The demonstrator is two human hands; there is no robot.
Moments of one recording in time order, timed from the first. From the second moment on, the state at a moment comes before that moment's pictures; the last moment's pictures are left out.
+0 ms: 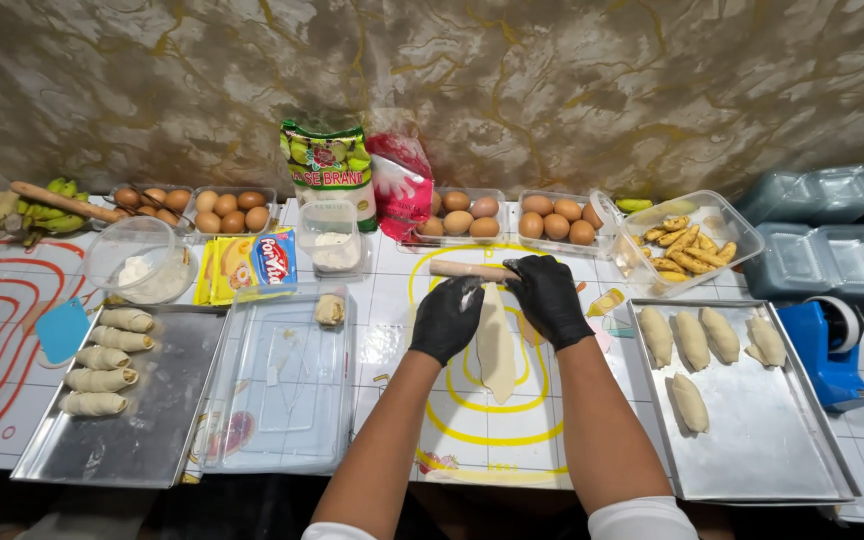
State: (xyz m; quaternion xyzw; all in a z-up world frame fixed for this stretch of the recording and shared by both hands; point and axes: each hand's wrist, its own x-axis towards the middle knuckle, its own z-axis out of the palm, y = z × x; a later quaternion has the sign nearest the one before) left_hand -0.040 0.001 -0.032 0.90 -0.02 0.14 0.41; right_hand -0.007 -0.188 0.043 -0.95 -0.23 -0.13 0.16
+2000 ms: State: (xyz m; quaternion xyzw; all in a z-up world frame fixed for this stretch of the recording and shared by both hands) left_hand -0.119 0.009 0.000 0.98 -0.13 0.02 0.13; right_hand -0.086 -0.195 -0.002 -0.98 -0.21 -0.01 0.03
